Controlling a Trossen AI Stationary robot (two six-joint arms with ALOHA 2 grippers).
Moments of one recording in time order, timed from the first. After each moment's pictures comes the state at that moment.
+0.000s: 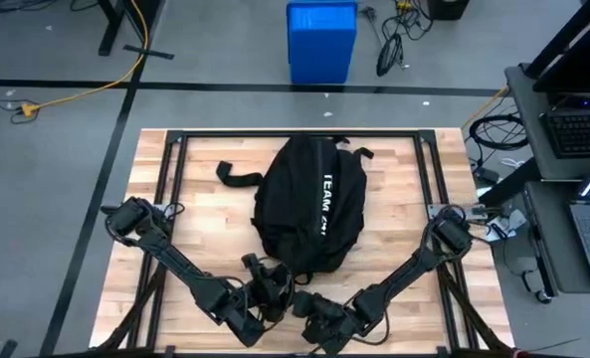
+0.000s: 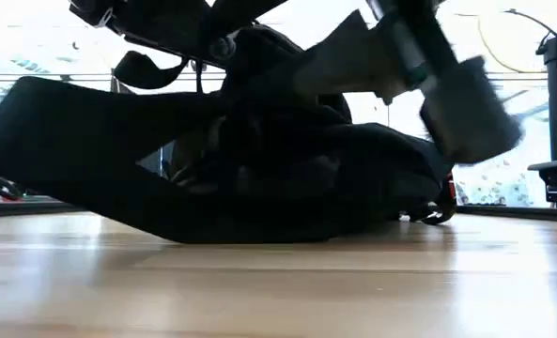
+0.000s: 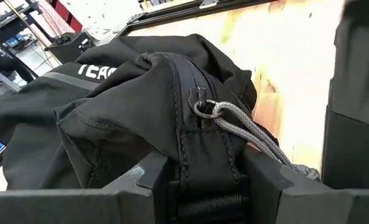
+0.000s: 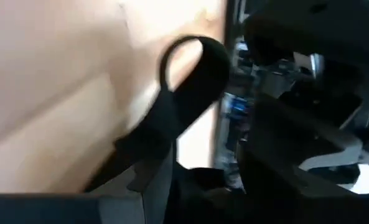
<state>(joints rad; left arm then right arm) -0.71 1.90 1.25 -0.36 -1.06 -0.56 0.68 2.16 1.42 0.08 0.96 -1.14</state>
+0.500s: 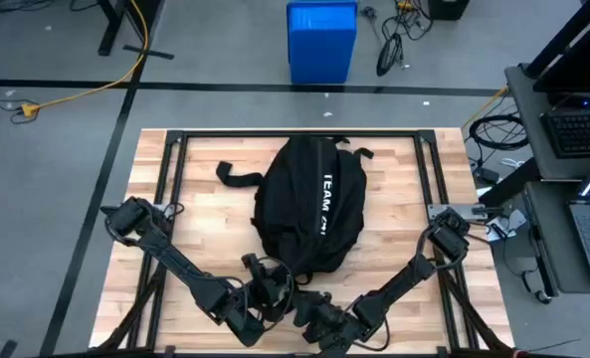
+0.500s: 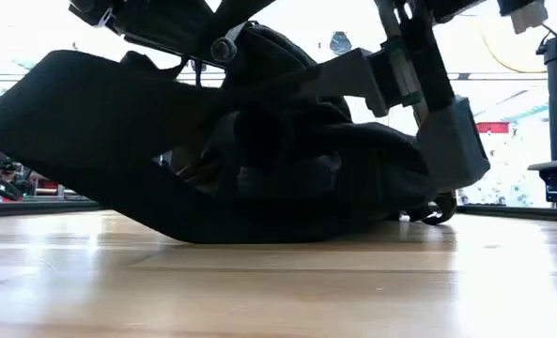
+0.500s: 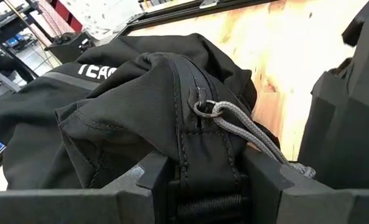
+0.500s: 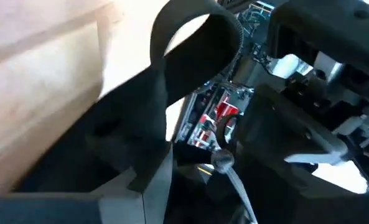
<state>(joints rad) -0.71 1.90 1.25 -0.36 -1.06 -0.57 0.71 2.21 1.42 0.17 1.13 -1.38</state>
